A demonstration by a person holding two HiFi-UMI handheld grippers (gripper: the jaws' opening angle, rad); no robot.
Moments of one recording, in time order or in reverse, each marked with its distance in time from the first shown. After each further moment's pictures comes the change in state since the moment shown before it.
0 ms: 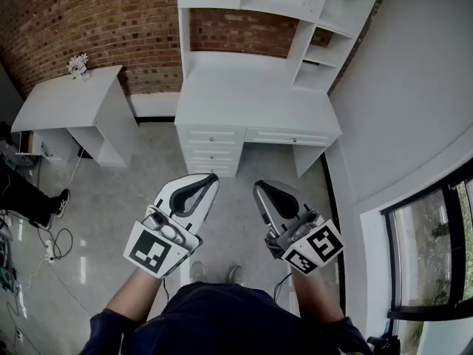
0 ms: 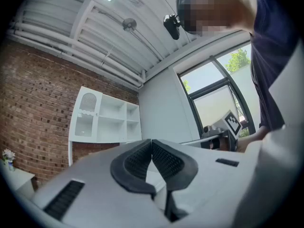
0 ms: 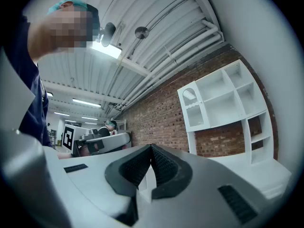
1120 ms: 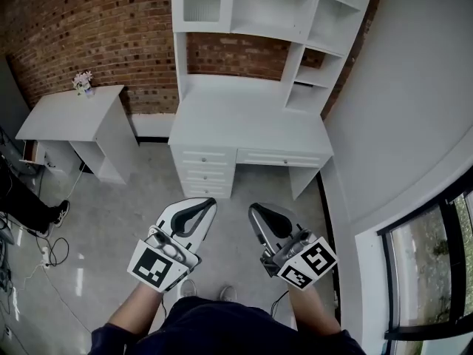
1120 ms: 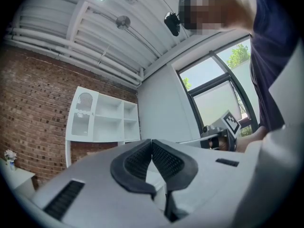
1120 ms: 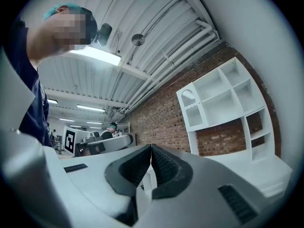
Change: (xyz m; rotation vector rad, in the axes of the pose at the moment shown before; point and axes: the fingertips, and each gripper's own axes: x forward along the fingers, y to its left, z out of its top) left arm 0.031 -0.062 -0.013 0.036 0.035 0.016; right arm -0.061 -0.030 0.000 0.047 -0.019 0.059
